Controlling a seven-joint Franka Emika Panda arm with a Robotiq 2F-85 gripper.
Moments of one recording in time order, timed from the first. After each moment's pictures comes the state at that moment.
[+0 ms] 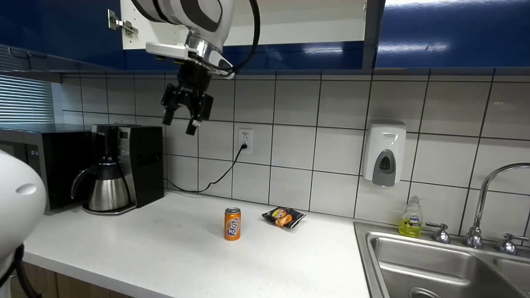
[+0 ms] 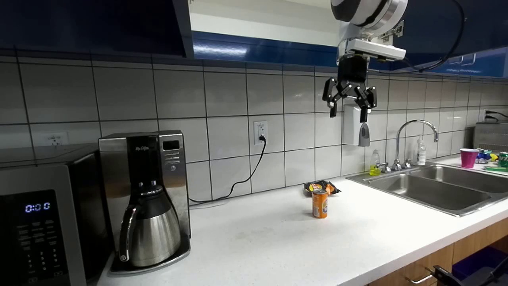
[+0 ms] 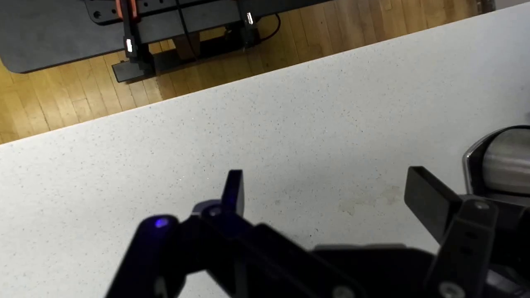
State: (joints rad) arm 0.00 -0.39 -0.11 -2.20 0.18 1.62 0.07
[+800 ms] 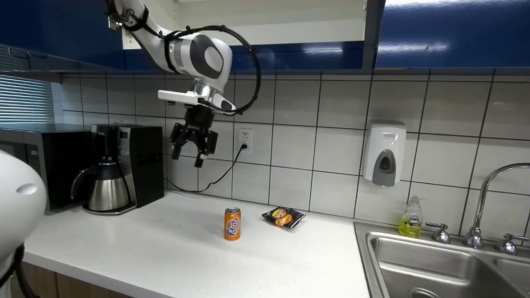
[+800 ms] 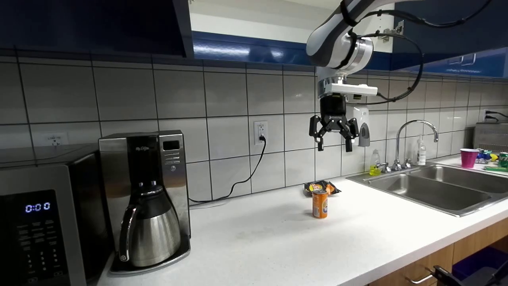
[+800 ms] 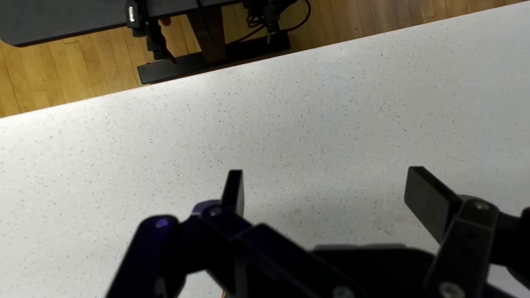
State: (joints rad) arm 0.00 -0.16 -0.05 -2.20 0.13 1.78 0.07
